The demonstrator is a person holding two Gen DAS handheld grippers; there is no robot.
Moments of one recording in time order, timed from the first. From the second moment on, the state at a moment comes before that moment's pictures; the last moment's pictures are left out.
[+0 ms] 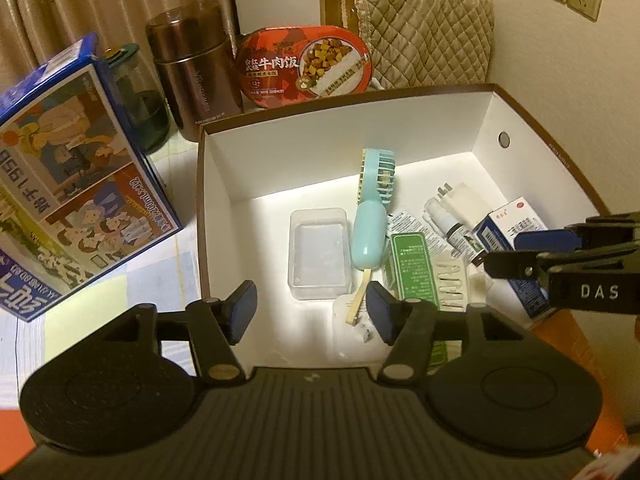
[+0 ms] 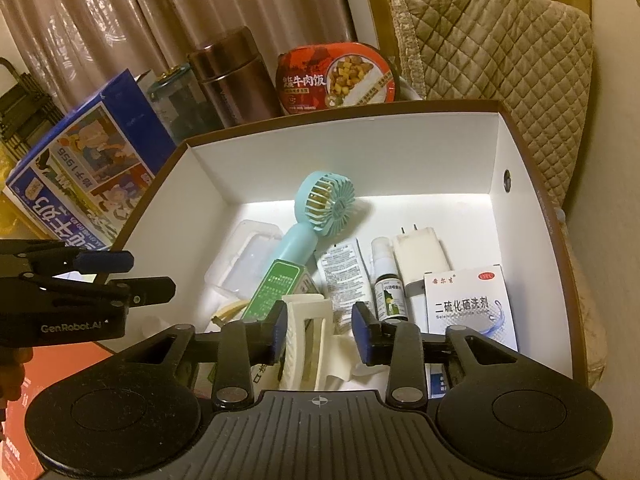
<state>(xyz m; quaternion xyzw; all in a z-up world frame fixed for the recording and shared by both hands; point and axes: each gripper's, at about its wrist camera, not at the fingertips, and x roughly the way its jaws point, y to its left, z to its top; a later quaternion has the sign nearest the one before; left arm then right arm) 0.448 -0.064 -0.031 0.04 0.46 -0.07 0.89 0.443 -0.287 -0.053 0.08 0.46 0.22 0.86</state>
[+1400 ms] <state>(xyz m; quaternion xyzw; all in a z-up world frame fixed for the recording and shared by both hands) 0.183 0.009 0.029 -0.05 0.41 0.05 0.91 0.233 -0.223 0.011 0.03 0.42 0.25 0.87</state>
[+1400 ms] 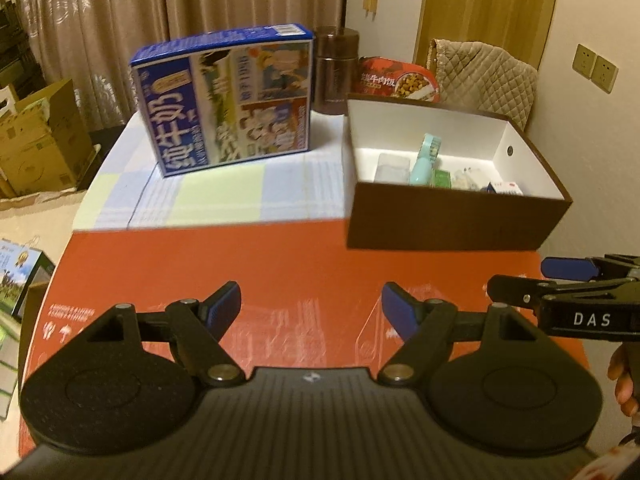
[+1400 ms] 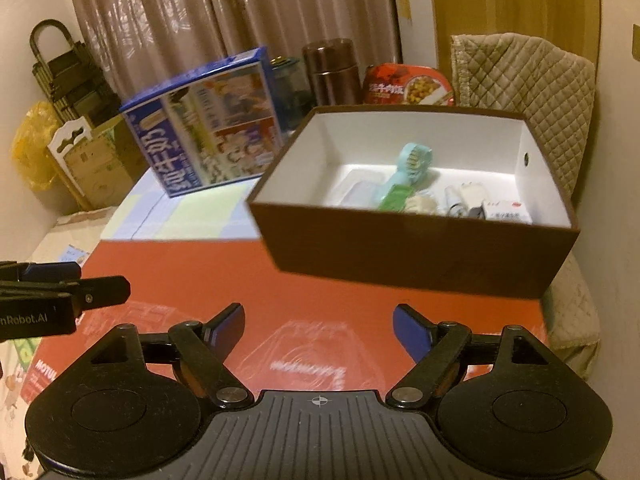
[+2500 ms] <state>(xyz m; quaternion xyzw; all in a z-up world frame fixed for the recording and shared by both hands) 0.043 0.058 0.024 -0.06 0.41 0.06 0.91 0.100 -0.155 0.014 0.00 0.43 0.27 0.86</state>
